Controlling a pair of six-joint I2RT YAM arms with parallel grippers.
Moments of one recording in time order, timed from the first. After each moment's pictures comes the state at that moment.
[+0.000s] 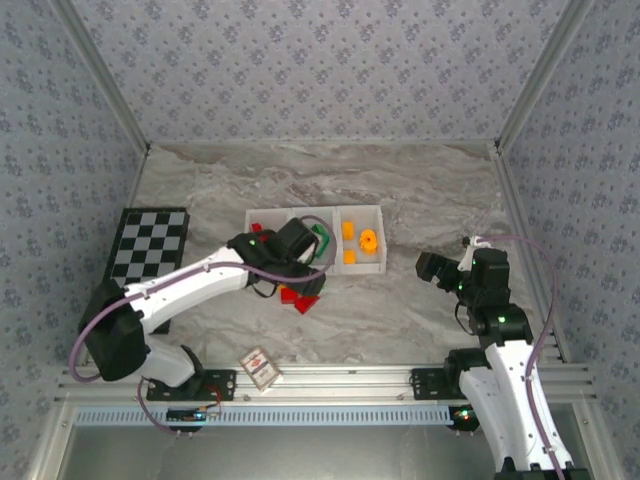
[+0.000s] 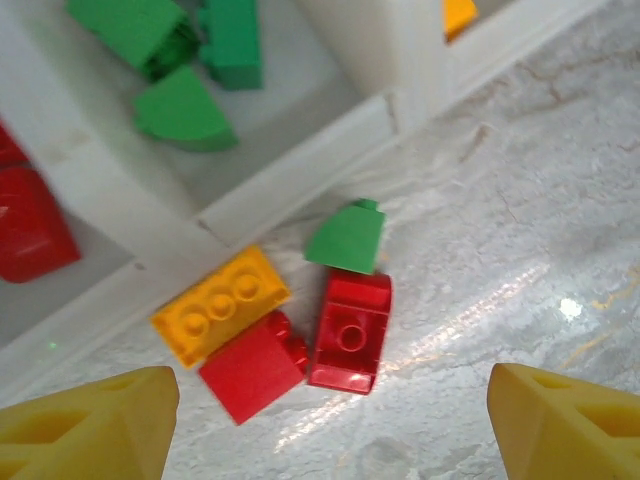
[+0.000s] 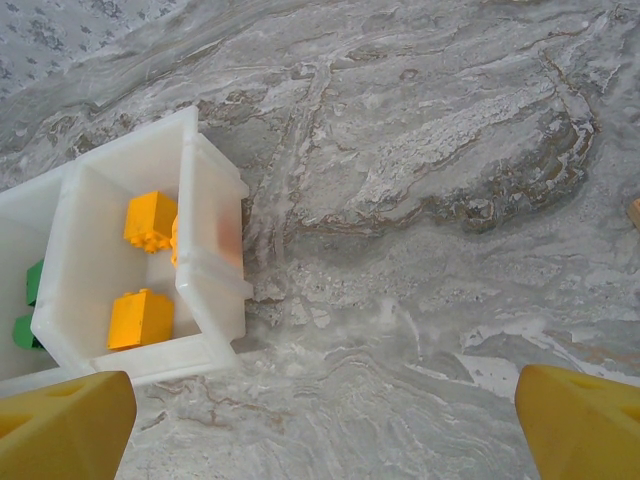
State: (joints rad) left arm -0.93 1.45 1.11 -0.79 -0.07 -0.35; right arm 0.05 0.55 0.54 -0.61 -0.14 0.38
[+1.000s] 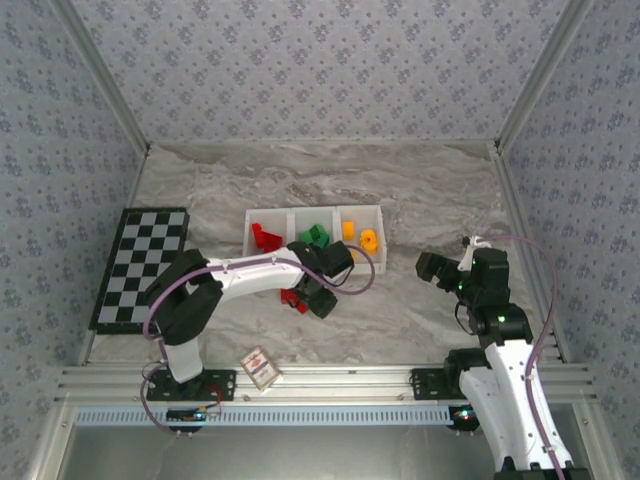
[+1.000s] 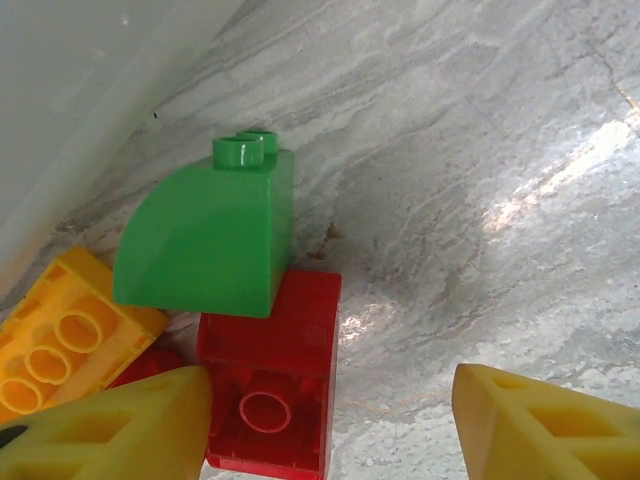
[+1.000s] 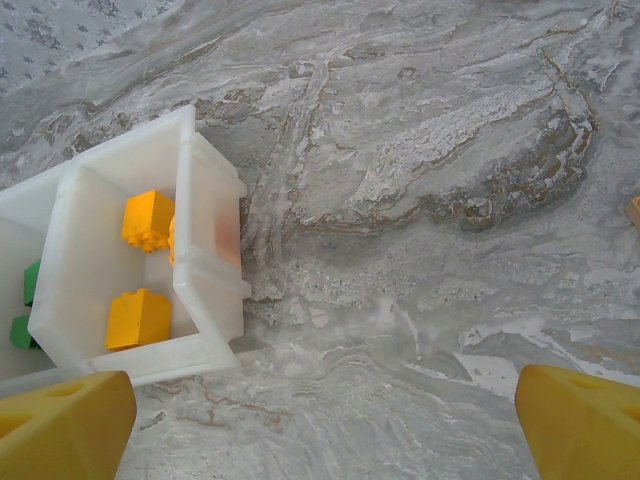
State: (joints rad) left arm -1.02 1.80 1.22 -0.85 -0.09 -0.29; right arm 0.05 0.55 0.54 -0.61 -0.13 0.38
